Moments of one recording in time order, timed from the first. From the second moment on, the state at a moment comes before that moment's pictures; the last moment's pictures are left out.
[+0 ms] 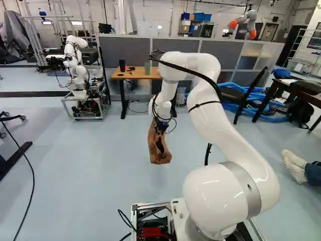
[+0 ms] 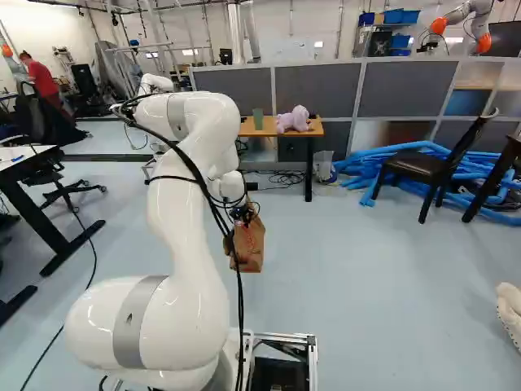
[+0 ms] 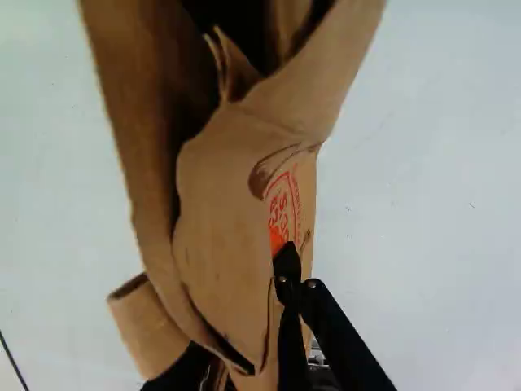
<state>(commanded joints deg) 5.6 -55.7 -72.1 0.0 -3.1 0.0</state>
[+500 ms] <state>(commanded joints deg) 5.2 -53.3 -74.1 0.0 -8.7 0.0</state>
